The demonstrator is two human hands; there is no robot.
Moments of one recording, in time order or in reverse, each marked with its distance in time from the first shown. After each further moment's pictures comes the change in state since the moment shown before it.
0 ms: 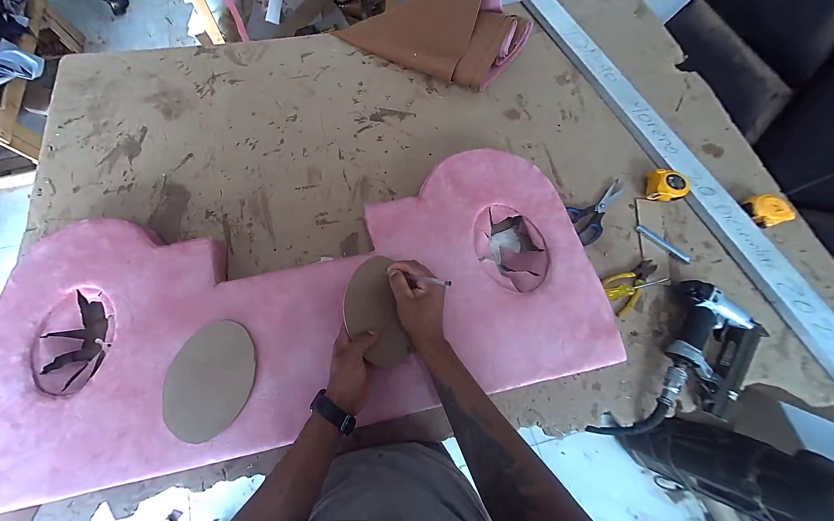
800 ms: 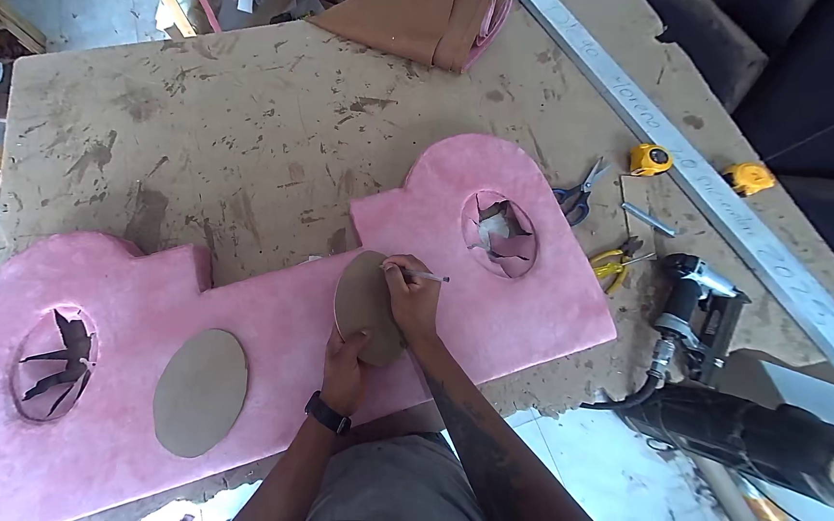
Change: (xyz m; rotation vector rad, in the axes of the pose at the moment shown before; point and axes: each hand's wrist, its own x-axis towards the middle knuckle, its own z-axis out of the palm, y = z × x) left_hand 0.001 -0.002 -0.003 0.053 -0.038 0.041; right_hand -0.007 -0.002 -0.001 0.053 0.084 0.070
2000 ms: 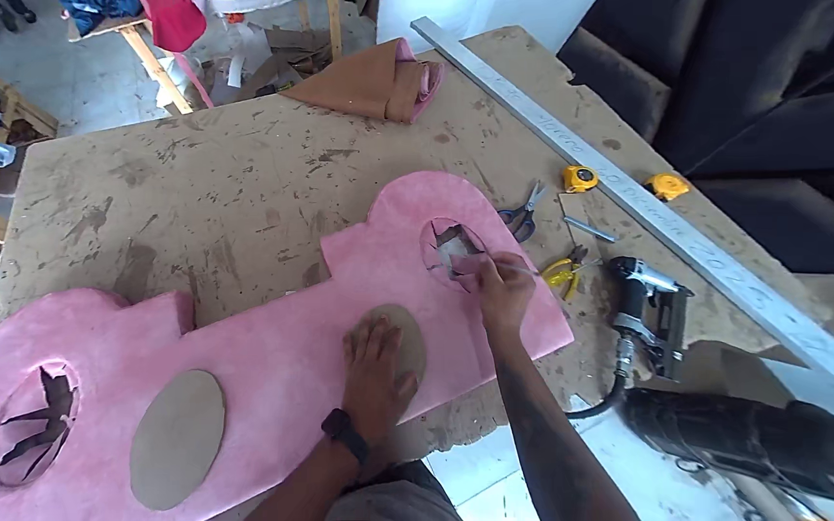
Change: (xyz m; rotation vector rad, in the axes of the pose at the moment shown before) left_hand -0.005 -0.029 0.073 1.791 -0.303 0.544; right_hand 0.068 0.061 -0.184 0.086 0.441 0.022
